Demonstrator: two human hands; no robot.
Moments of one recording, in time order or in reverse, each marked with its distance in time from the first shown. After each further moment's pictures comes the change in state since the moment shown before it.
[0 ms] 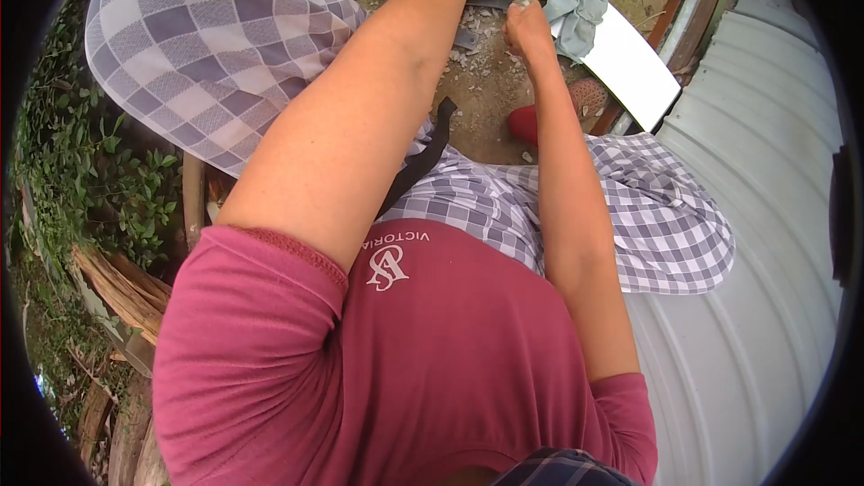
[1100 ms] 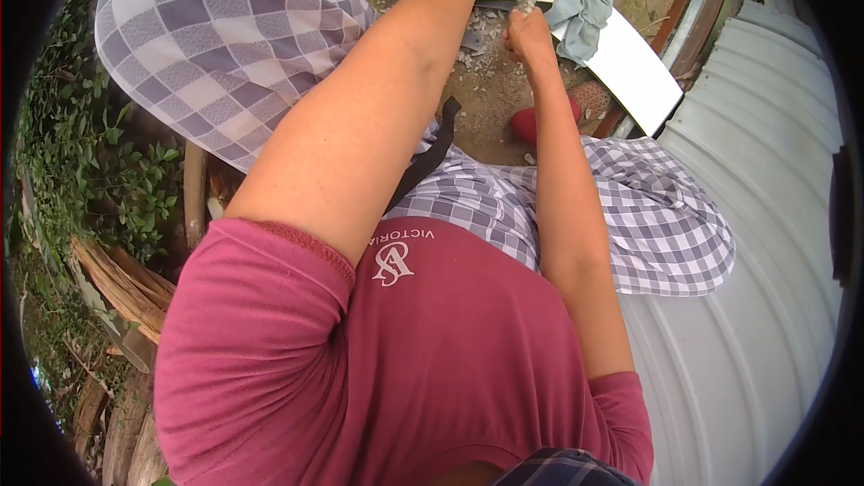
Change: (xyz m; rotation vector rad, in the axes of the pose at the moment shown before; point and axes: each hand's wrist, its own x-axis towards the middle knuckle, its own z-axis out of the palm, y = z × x) left_hand 0.000 0.007 -0.012 -0.059 -0.069 -0.055; right_hand -0.019 -0.005 0.001 0.097 -0.051 0.065
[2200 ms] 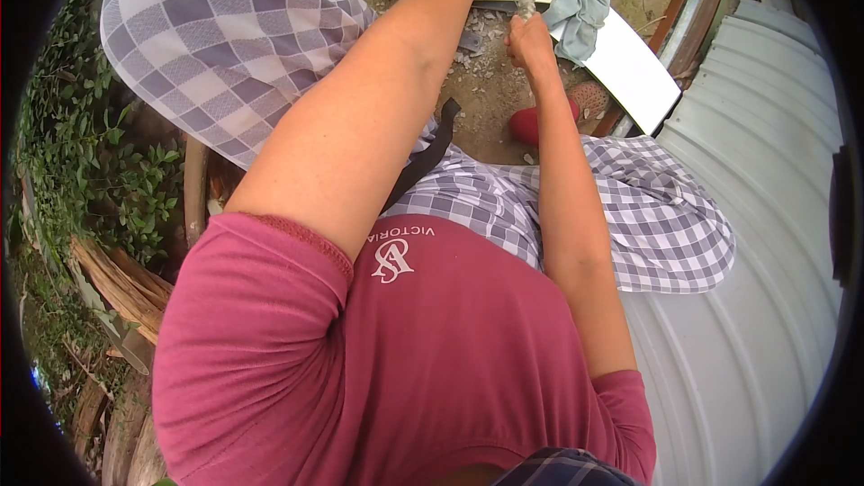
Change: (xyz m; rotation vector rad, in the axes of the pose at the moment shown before) left_hand -0.004 -0.001 0.005 0.002 0.001 0.024; right_hand 0.001 0.015 -0.002 -0.016 0.008 -0.022
